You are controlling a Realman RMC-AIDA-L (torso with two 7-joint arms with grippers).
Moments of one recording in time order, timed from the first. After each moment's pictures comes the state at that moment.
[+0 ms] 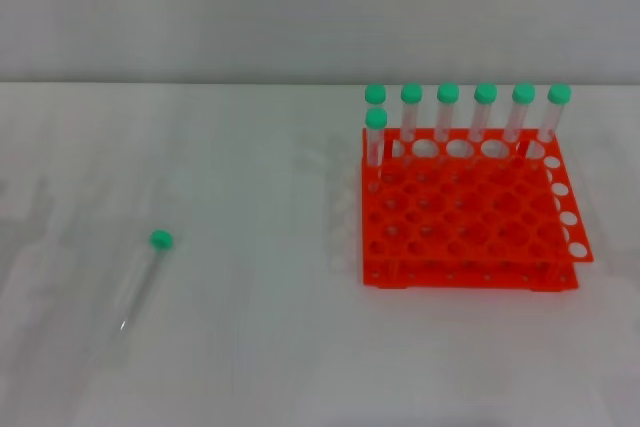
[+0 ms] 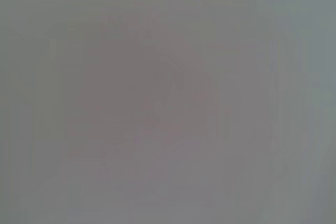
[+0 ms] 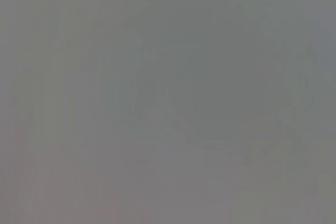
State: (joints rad) left arm -0.34 -2.07 0.52 0.20 0.90 1.30 -0.81; right arm 0.28 2.00 -0.89 -0.12 -0.54 -1.51 0.39
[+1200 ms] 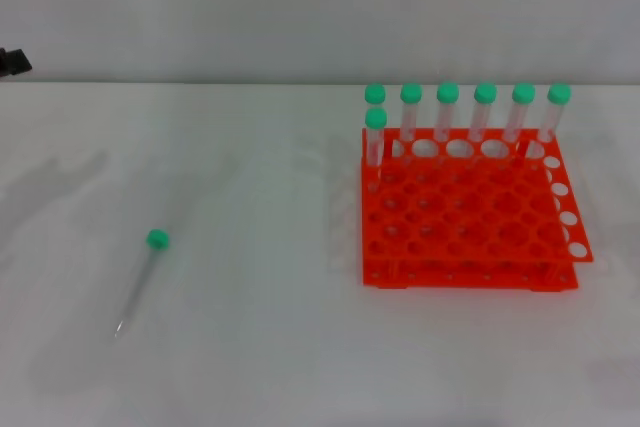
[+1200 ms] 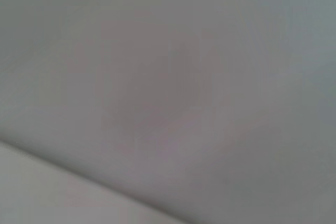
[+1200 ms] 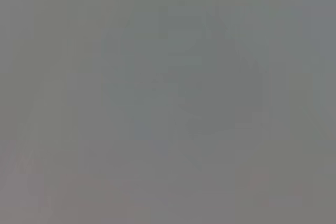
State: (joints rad) left arm -0.41 -1.96 0.59 1.05 2.02 1.25 -2.47; right arm 0.27 1.98 -0.86 -0.29 -0.53 -1.48 0.26
